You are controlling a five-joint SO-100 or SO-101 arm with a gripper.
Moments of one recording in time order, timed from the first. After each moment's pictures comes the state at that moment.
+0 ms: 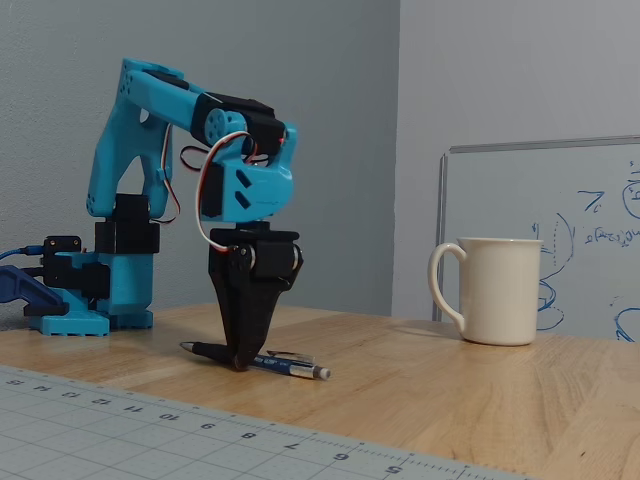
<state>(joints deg) 19.9 69.8 93.8 65.7 -0.4</state>
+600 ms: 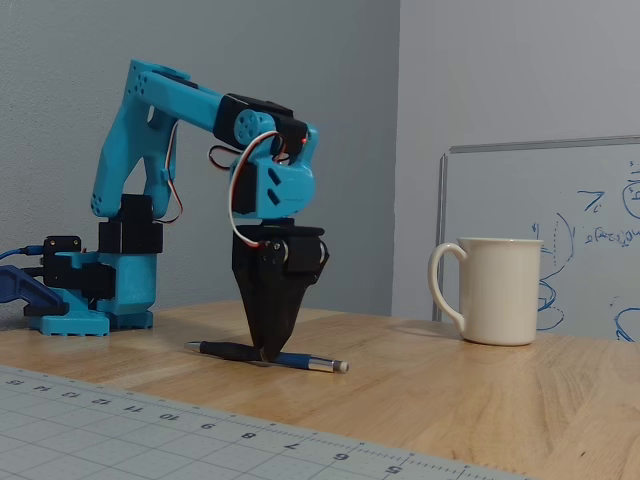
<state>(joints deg) 13.7 70.8 93.8 65.7 -0.4</state>
